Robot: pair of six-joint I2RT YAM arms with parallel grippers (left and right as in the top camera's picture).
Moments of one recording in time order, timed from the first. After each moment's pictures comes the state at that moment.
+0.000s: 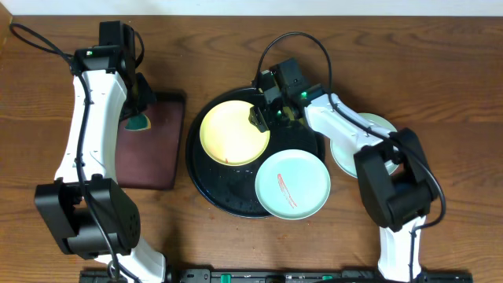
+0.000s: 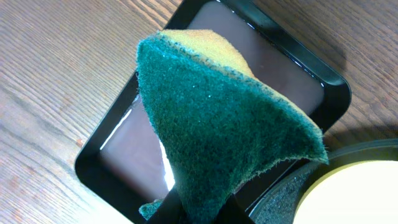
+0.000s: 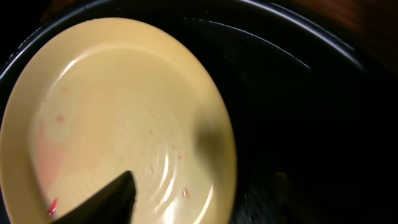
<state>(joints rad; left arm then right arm) 0.09 1.81 1.65 -1.20 -0.21 -0.48 0.51 2.12 1.48 -0.43 -0.32 0.03</state>
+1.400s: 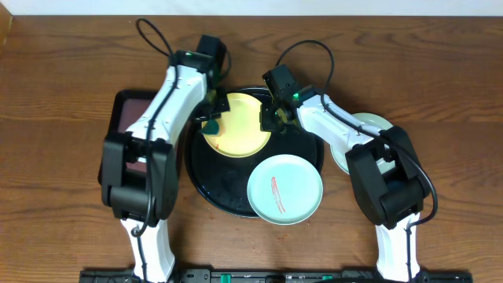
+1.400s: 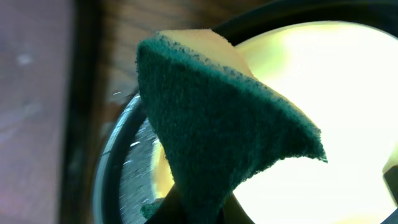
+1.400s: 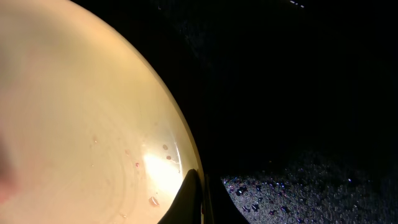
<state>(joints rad) -0.26 2.05 1.65 -1.07 -0.04 -0.50 0.54 2.15 1.51 -0.59 -0.12 0.55</state>
